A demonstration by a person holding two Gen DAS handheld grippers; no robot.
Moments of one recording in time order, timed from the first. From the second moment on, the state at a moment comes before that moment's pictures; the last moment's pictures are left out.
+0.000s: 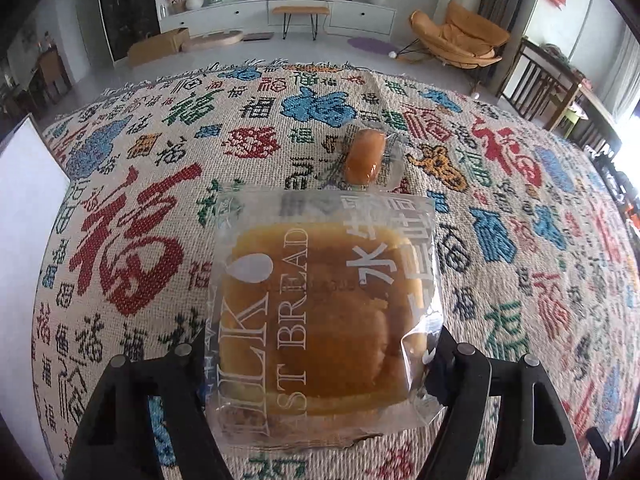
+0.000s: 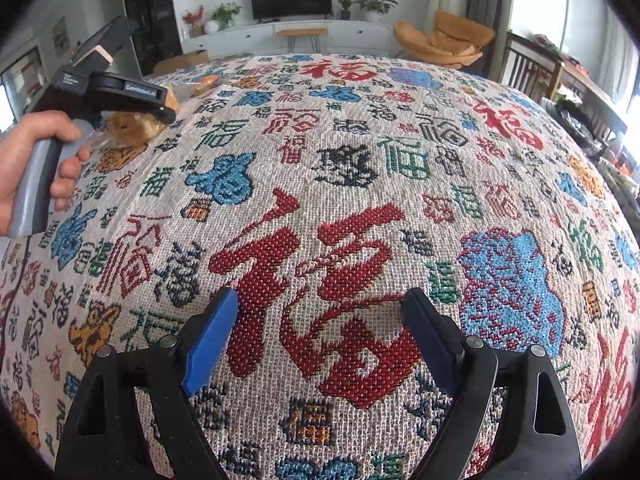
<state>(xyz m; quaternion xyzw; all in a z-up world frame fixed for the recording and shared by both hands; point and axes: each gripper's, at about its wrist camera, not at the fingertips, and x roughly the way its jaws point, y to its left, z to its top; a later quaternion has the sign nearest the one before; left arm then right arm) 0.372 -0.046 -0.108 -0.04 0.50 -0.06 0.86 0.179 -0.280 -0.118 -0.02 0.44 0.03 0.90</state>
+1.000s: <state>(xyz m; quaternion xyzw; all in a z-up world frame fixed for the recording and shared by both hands) 0.234 0.045 -0.135 0.01 0.46 -0.03 0.89 0.178 -0.280 -0.118 -0.02 0.44 0.03 0.90</state>
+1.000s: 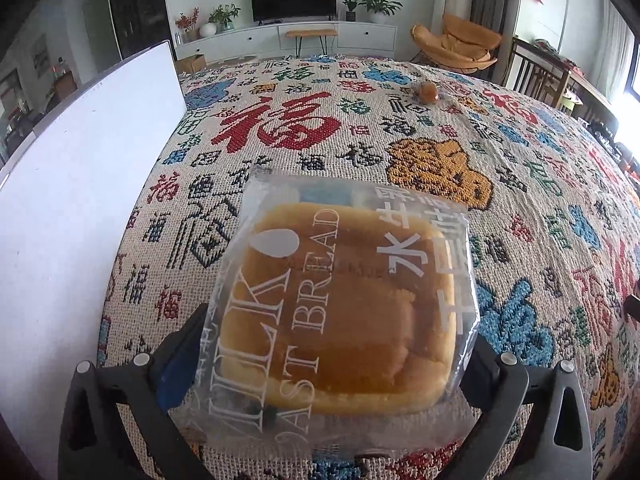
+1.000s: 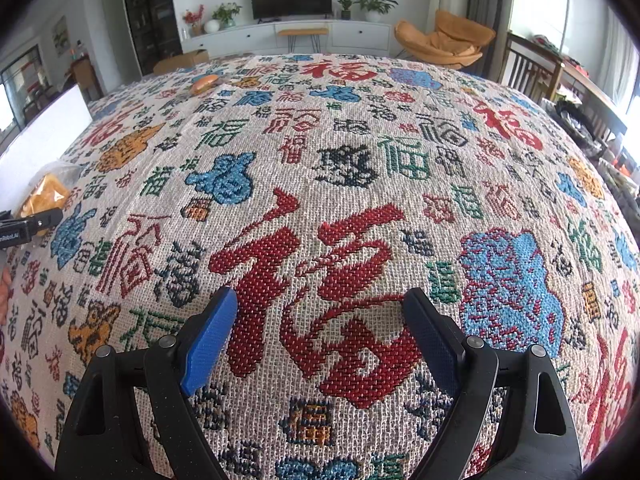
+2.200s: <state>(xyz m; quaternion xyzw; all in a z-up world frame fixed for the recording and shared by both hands) 0.234 0.044 -0.135 0.01 0.45 -0.03 0.89 0.509 -0.092 -0.116 0.09 0.50 0.04 0.86</state>
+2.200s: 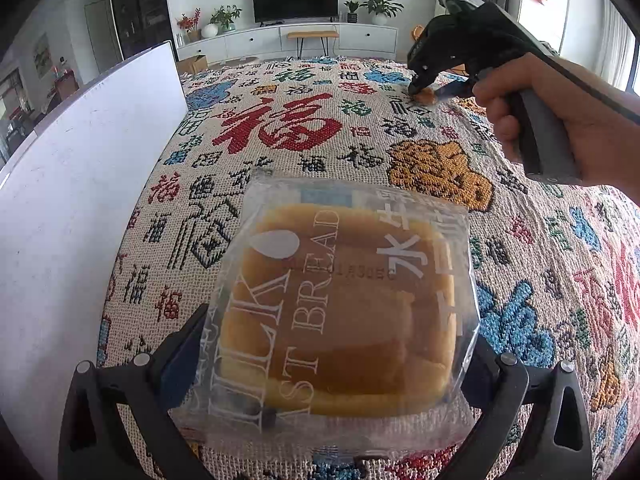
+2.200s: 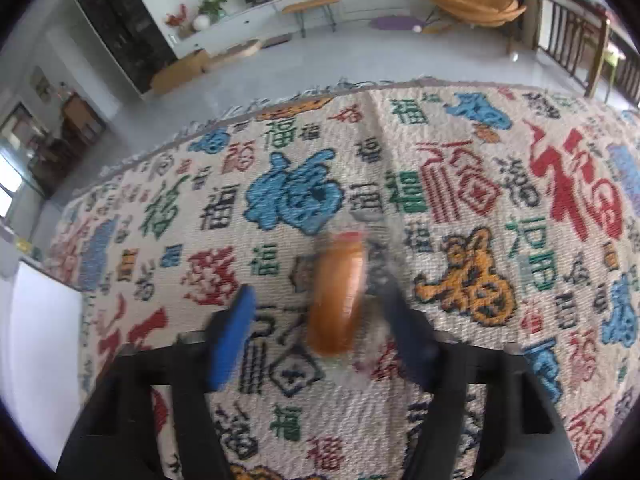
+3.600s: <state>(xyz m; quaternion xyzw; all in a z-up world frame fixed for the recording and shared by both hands) 0.234 0.045 -0.135 0.01 0.45 -0.03 0.89 0.196 -0.202 -0.122 -0.07 0.43 0.06 0.90</state>
